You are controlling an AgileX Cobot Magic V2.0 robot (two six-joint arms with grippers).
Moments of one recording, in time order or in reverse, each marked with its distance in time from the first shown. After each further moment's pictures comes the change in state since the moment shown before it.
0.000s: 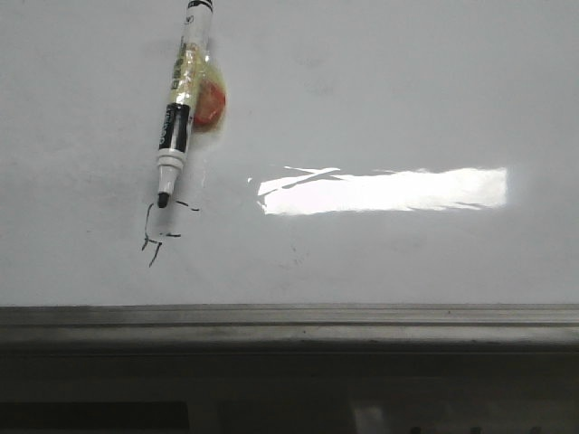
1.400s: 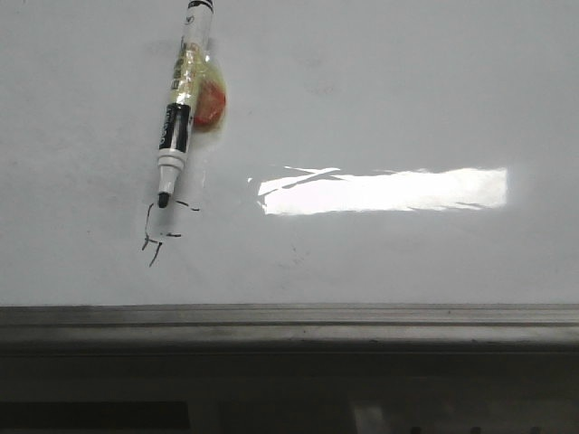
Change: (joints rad) left arm 0.000 0.000 0.000 0.000 0.000 0.000; right arm 0.000 0.000 0.000 0.000 0.000 0.000
